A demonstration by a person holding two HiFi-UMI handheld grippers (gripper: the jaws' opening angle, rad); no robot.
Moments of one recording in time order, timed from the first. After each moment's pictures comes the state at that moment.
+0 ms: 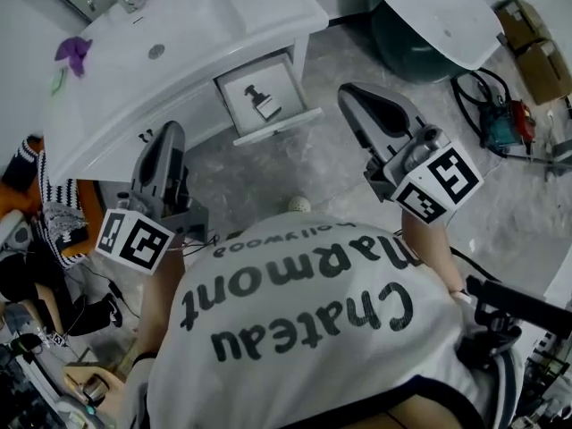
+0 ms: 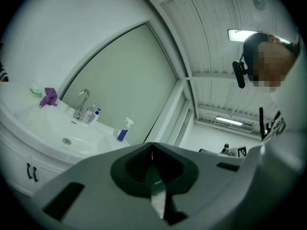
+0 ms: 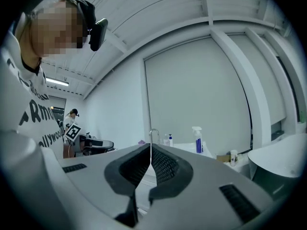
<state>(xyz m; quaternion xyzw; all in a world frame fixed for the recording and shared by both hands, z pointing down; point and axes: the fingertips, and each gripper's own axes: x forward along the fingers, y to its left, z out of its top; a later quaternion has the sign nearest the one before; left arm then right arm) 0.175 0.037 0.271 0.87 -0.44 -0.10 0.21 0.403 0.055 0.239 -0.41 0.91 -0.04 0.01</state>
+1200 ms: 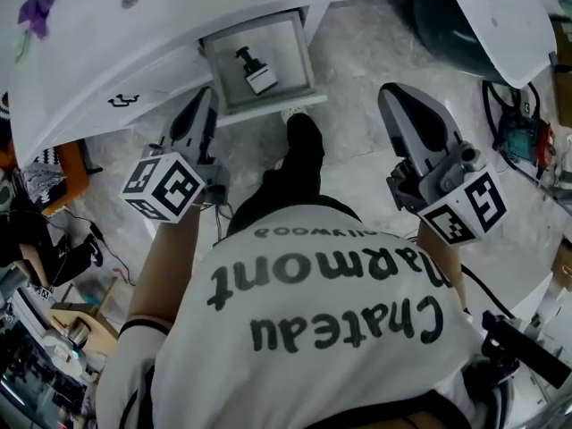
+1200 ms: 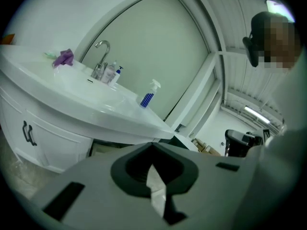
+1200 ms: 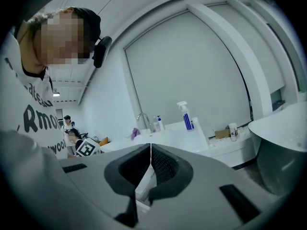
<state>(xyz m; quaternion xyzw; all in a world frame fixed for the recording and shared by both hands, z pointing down) 0.251 -0.090 0.461 0.80 -0.50 0.02 0.33 0.476 -0.068 0.343 -0.39 0.91 -0.16 -0.02</state>
